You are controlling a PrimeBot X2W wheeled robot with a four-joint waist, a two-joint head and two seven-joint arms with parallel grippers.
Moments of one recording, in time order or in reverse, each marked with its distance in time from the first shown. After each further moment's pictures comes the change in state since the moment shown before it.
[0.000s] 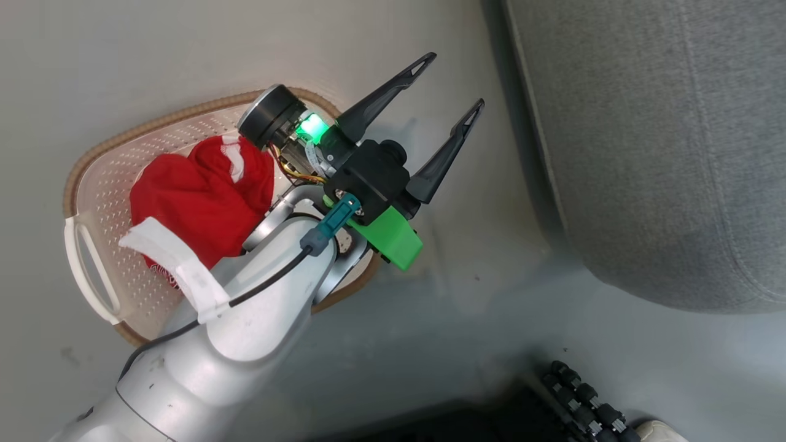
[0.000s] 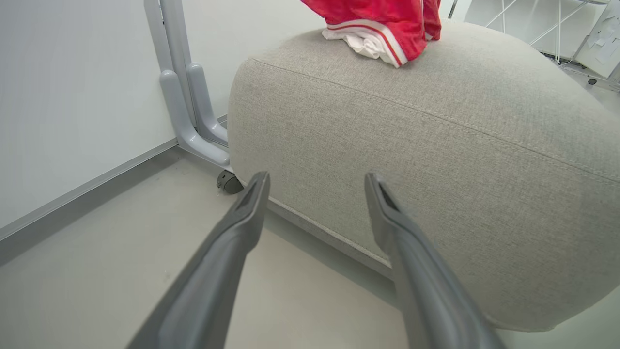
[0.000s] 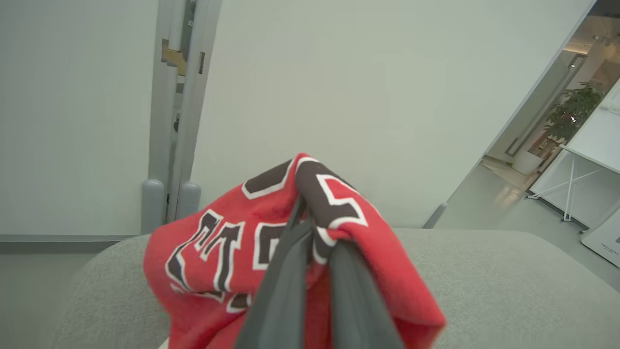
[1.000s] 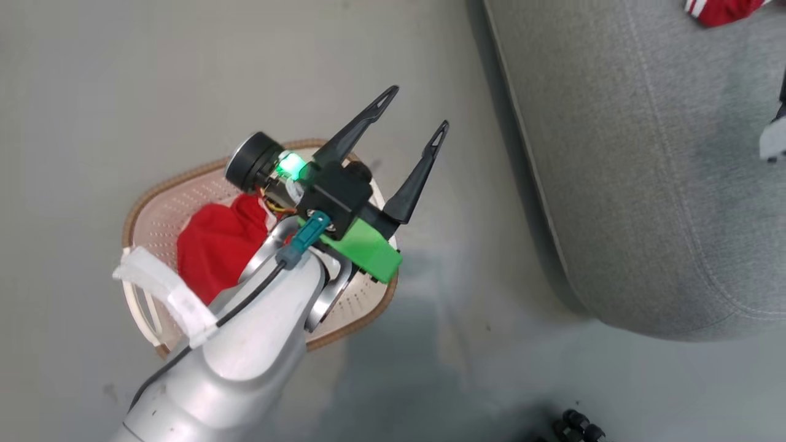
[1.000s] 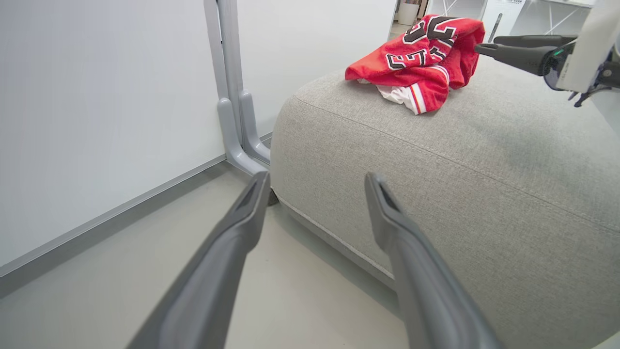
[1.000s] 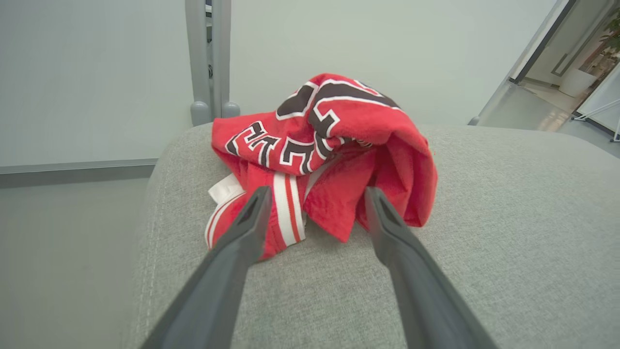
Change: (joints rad) left arm 0.098 -0.019 0.051 0.058 -0.067 0.044 -0.044; right arm 0.409 0.122 -0.008 -0.011 0.040 0.000 0.000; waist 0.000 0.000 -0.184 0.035
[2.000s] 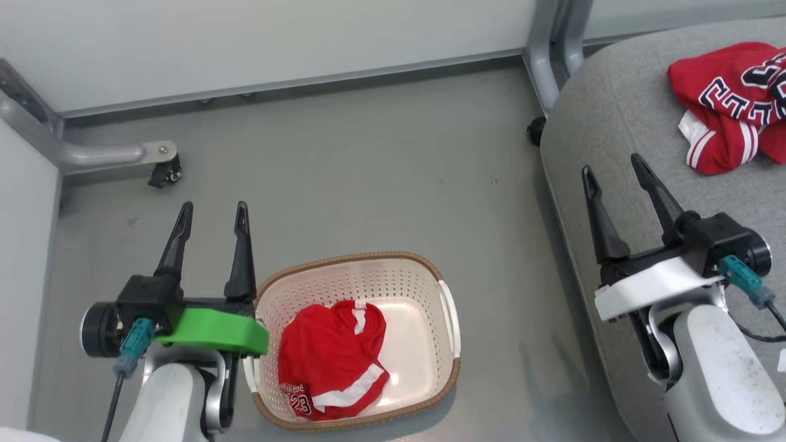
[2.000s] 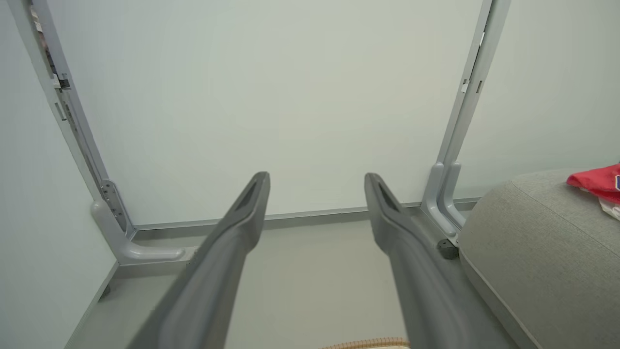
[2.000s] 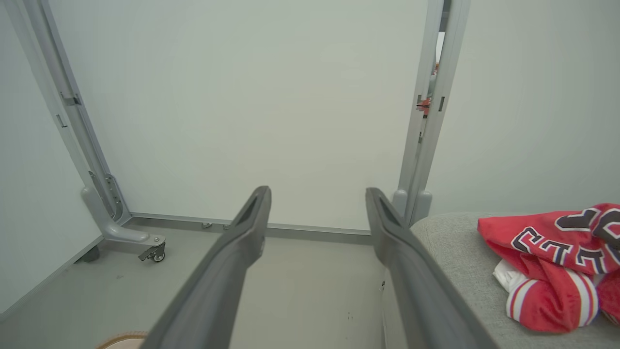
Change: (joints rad) left arm 0.474 -0.001 0.517 -0.130 -0.008 0.069 -0.003; right arm 0.419 0.167 0.305 -0.325 0.062 0.000 0.000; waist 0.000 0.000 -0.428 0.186
